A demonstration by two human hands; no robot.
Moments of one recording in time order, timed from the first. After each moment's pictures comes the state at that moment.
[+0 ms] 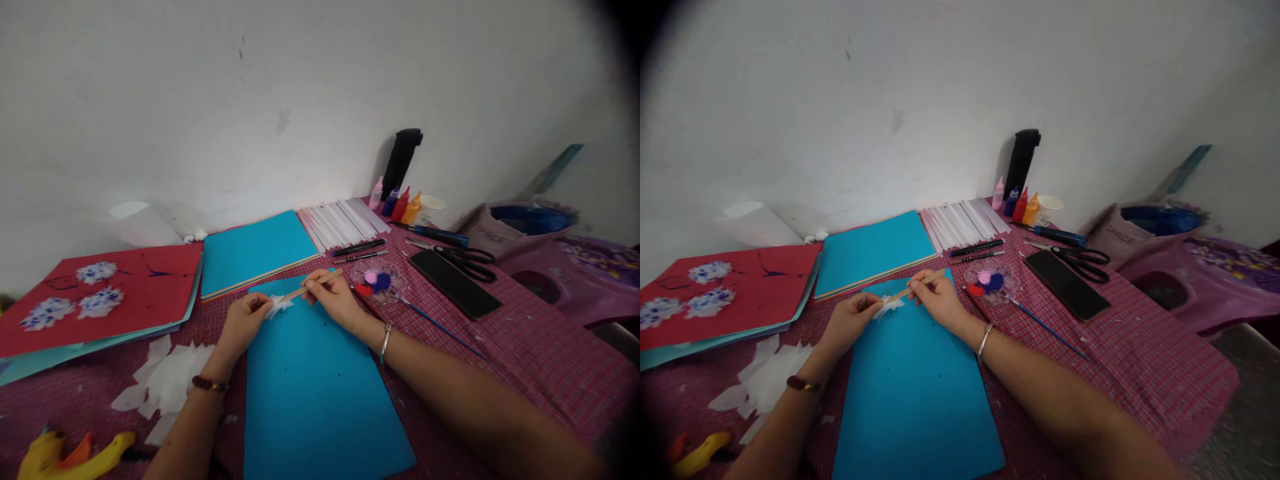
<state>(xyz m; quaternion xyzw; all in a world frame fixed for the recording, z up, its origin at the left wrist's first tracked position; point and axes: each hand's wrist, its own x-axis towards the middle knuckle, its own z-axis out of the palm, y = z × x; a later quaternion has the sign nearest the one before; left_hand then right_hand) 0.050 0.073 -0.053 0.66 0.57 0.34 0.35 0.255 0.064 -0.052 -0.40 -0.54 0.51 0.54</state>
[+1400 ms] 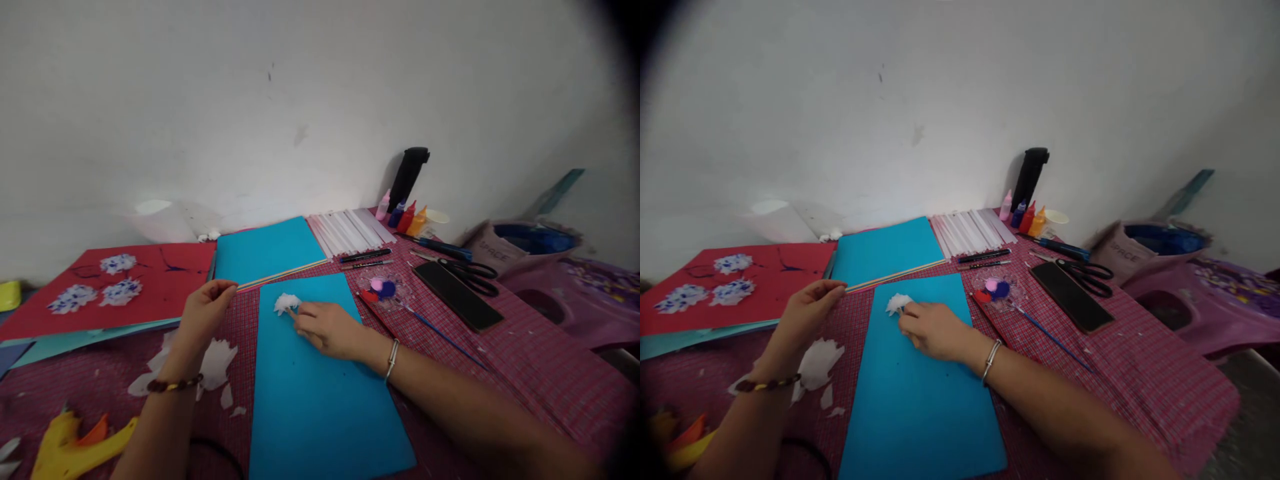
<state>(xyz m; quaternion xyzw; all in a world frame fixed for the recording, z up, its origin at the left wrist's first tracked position) -0.009 0.074 -0.014 0.54 0.63 0.45 0.33 0.255 0.036 -0.043 -0.28 -0.93 0.07 0.24</state>
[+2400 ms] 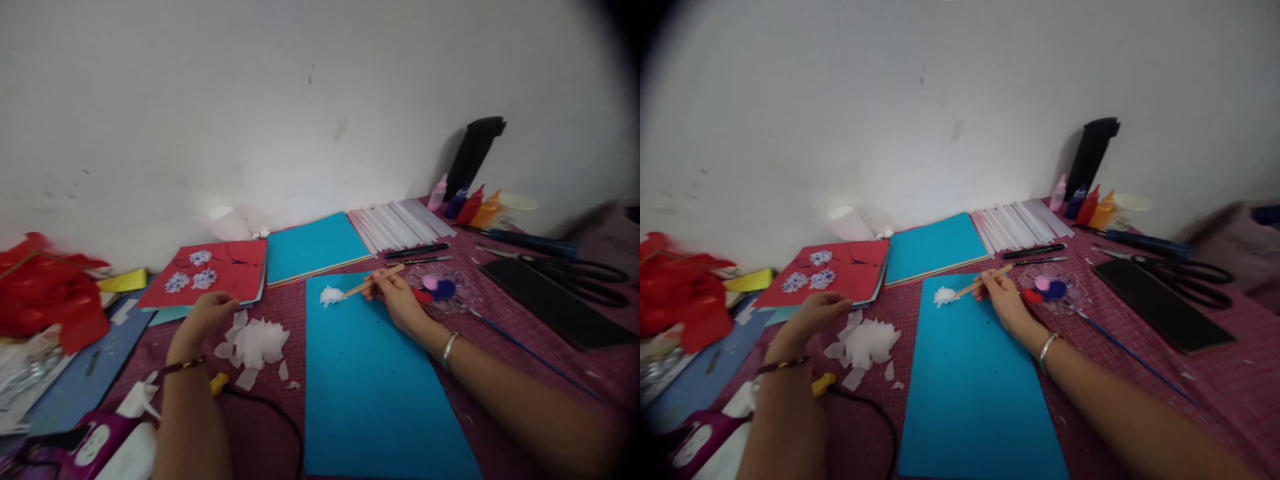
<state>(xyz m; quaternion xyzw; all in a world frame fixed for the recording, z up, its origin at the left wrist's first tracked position) -0.108 0.049 0.021 0.58 0.76 0.18 0.23 0.262 0.067 -0.064 -0.41 -0.41 0.57 0.58</state>
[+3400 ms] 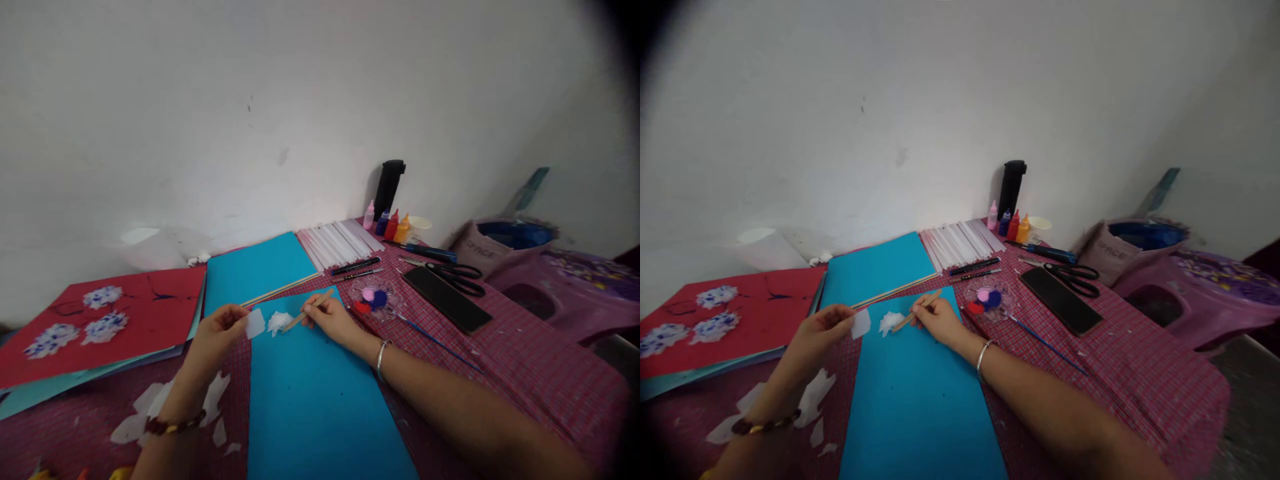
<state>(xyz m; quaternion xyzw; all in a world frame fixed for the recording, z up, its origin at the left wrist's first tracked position) 0.024 0.066 -0.005 0.58 0.56 0.42 0.42 0.255 0.069 -0.068 -0.40 -0.57 0.52 0.50</state>
